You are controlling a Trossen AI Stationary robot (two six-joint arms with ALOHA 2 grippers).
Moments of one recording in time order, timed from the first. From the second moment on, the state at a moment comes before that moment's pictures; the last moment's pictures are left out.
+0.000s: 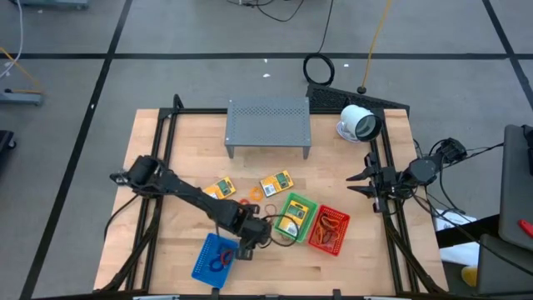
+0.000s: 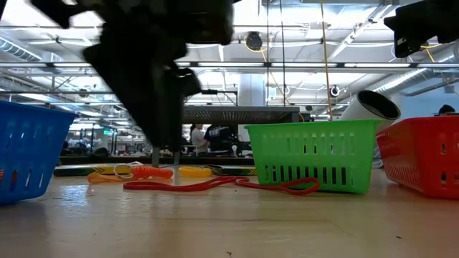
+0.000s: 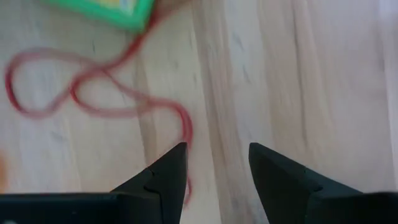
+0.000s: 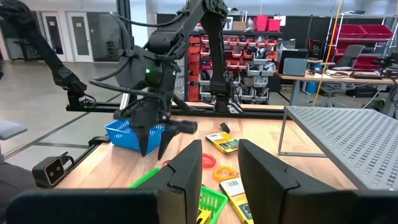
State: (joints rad) left arm -0.39 1.96 1.39 -0.65 0.04 -0.26; right arm 0.55 0.04 0.24 -0.17 0.47 -0.01
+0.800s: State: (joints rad) left arm -0.39 2.08 1.45 -0.72 -0.05 -0.43; right arm 0.55 0.04 0.24 -0.17 0.47 -0.01
